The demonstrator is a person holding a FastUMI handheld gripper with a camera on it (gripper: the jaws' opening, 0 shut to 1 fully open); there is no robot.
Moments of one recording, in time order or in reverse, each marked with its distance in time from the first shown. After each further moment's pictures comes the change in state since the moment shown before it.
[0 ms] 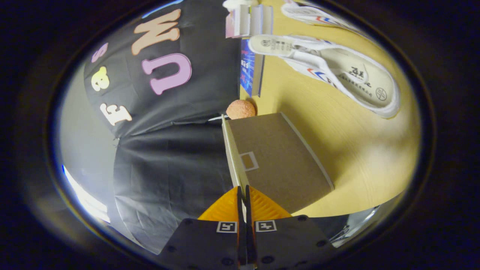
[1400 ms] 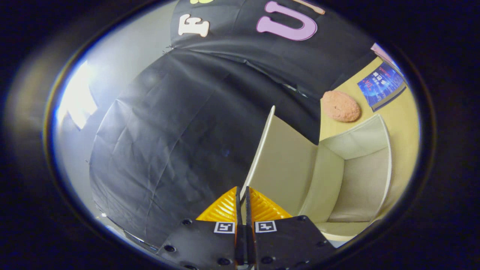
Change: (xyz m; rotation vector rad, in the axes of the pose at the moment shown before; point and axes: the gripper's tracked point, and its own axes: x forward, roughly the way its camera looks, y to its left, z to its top) arm 0.110 0.176 -0.142 -0.667 0.226 0.165
